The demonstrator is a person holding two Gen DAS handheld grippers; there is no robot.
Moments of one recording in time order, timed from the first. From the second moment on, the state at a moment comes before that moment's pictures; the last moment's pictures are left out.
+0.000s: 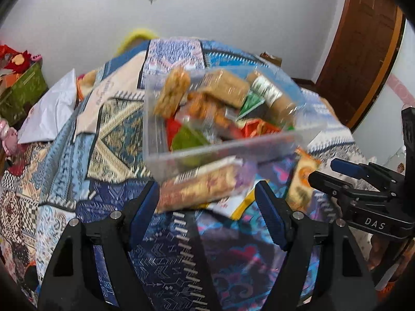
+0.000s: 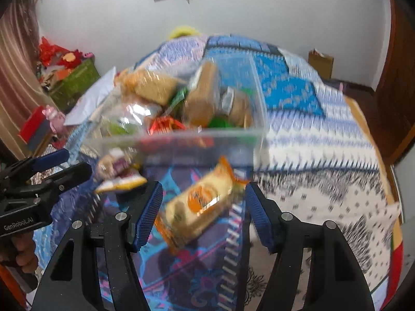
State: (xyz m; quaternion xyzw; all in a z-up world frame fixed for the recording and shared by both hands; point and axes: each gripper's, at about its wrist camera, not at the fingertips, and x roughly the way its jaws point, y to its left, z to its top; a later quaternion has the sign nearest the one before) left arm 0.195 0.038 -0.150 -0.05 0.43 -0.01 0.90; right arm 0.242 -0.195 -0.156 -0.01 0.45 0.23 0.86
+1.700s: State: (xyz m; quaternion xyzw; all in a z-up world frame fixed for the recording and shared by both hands) left arm 0.204 0.026 -0.166 -0.03 0.40 -0.03 0.92; right arm 0.233 -0.209 -0.153 0.07 0.44 0.29 0.85
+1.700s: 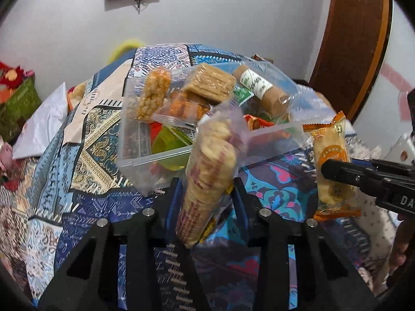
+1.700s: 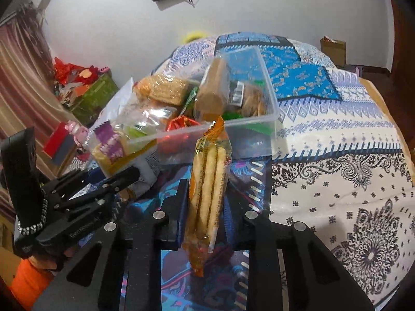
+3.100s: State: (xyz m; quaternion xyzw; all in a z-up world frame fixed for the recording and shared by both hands) left arm 0.282 0.074 -0.129 -0.04 0.33 0.05 0.94; right arm 0.314 -0.146 -0.119 0.05 0.39 0.31 0.86
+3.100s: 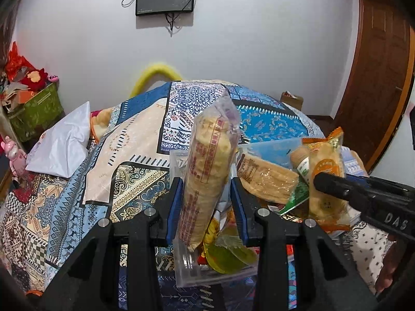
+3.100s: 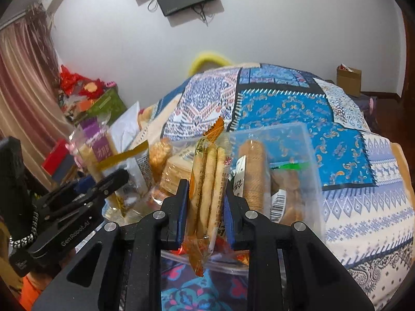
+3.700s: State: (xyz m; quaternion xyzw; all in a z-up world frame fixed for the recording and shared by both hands) left arm 0.273 0.066 -0.147 -0.03 0.36 0.01 0.93; right arm 0.314 -0.140 -0.127 0.02 0.41 0.30 0.86
